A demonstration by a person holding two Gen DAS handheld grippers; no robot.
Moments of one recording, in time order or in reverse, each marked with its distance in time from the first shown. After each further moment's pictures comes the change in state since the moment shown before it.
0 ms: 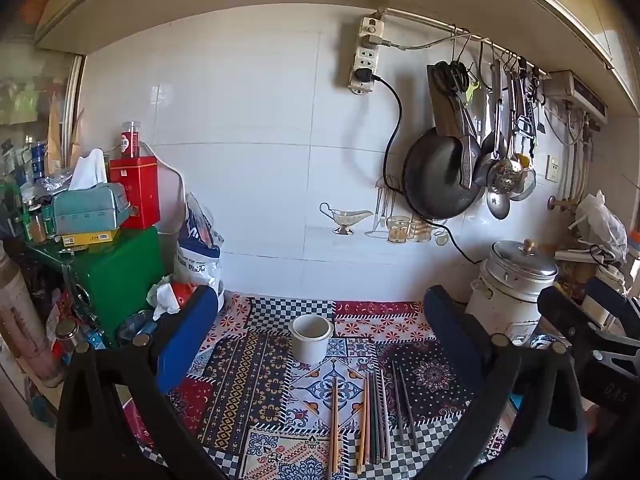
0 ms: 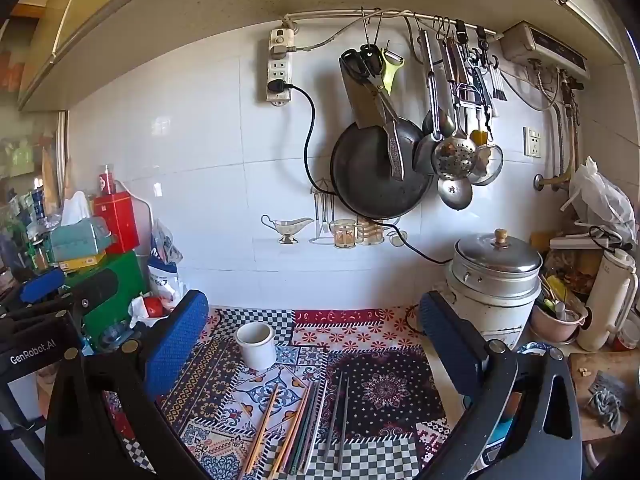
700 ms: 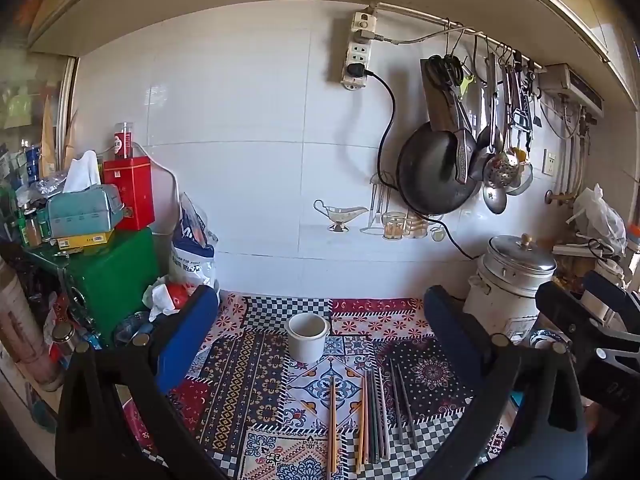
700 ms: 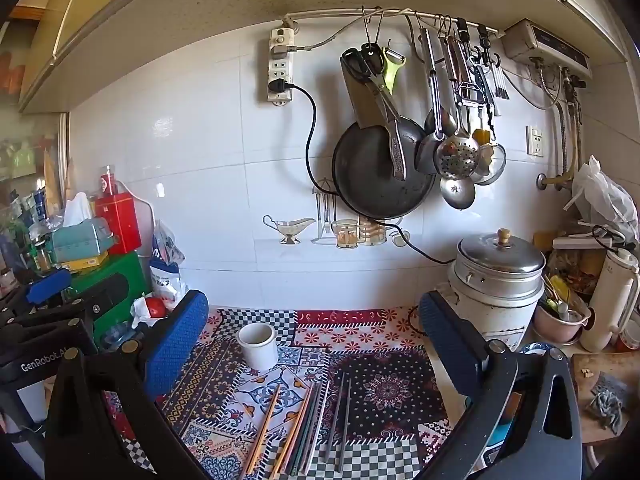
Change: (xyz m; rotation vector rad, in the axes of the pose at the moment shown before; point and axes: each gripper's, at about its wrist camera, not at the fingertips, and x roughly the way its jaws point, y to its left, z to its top) left arm 0.007 -0.008 -0.002 0.021 0.005 -0.013; right arm 0.001 0.001 0.002 0.005 -0.002 0.006
